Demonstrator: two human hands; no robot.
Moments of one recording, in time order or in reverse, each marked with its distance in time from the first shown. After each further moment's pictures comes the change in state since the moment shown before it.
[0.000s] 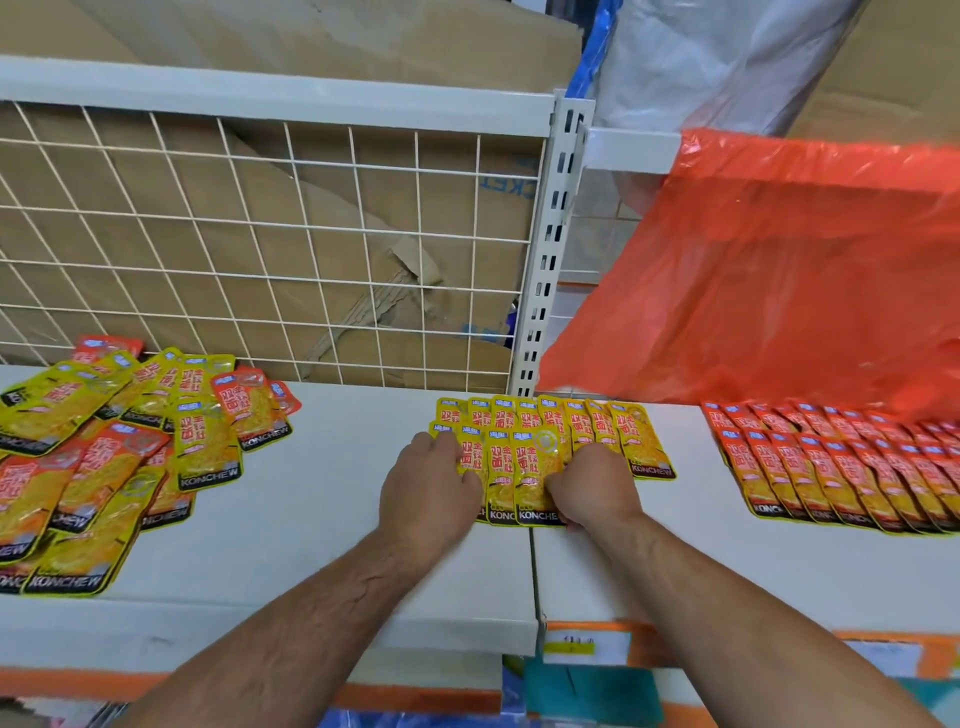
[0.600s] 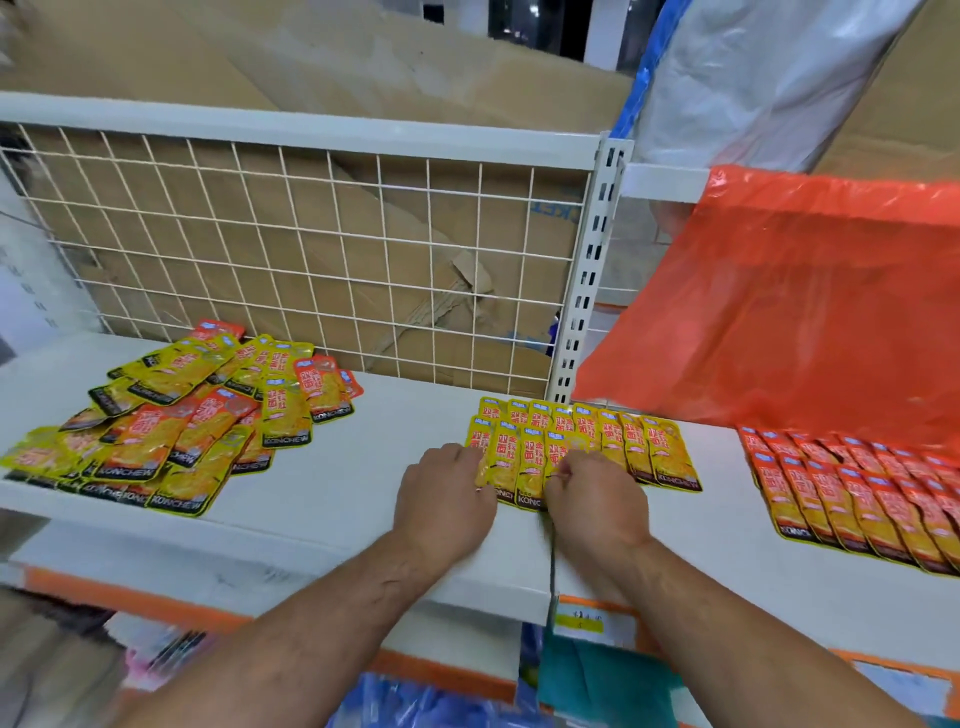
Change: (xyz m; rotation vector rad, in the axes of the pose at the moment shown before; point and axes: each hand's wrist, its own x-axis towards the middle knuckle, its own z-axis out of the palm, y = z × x) left_hand -0.049 -0.005 -0.025 0.178 -0.013 0.043; right_hand -0.051 -0.005 0.000 -0.249 0.151 -0.394
